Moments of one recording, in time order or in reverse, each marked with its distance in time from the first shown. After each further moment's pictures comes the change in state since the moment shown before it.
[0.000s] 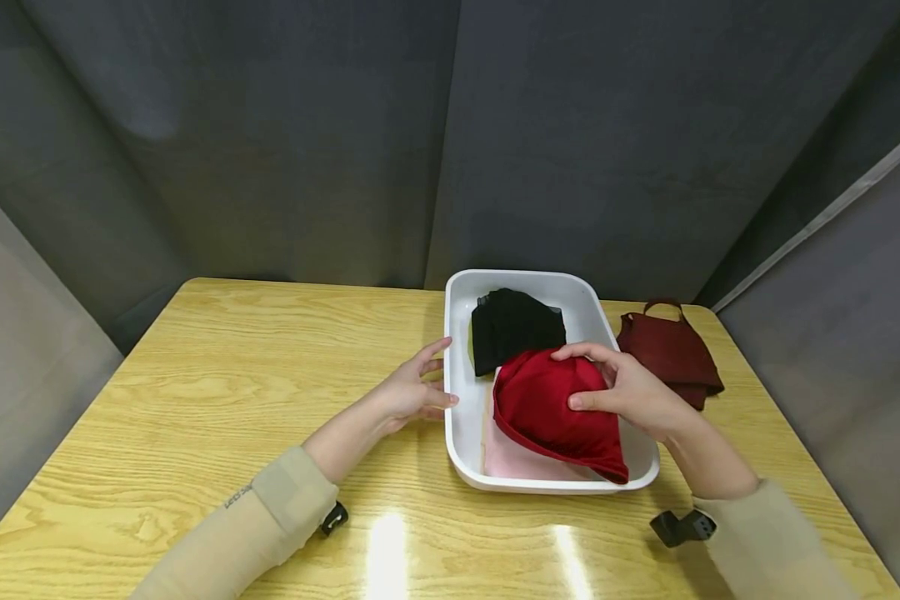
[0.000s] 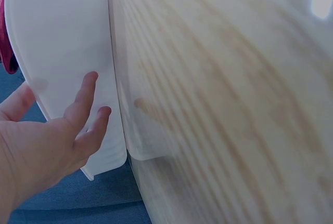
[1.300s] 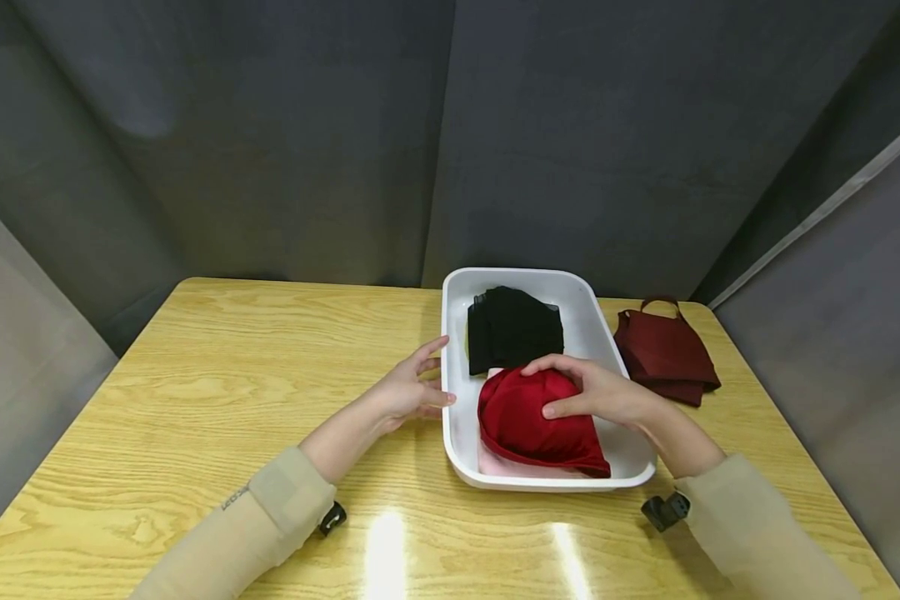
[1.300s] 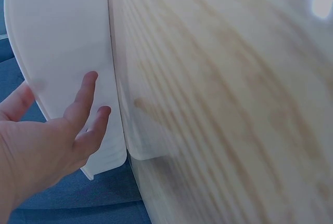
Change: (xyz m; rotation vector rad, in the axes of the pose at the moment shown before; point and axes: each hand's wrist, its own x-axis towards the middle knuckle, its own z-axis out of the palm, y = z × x) left_hand 0.000 0.002 0.001 0.005 -0.007 0.003; right_hand 0.027 0.020 0.006 -0.079 -0.219 0.065
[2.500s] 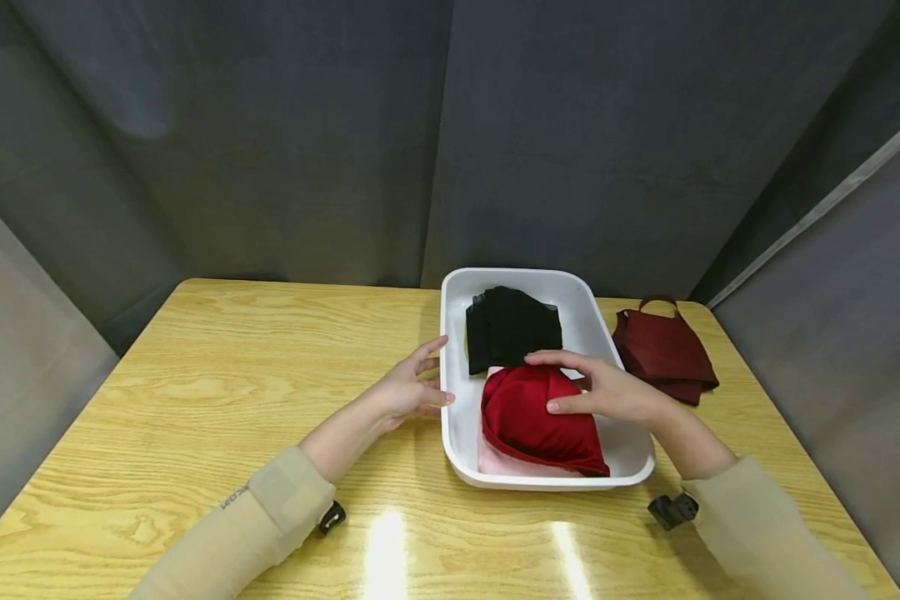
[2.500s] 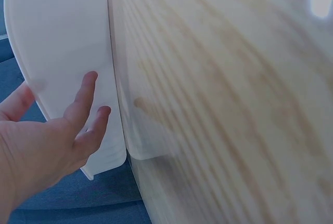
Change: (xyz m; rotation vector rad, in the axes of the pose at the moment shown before) left_hand 0.001 -0.001 0.001 -0.008 0.004 -0.003; right_hand -0.012 -0.006 -0.004 -0.263 0.092 -0.070
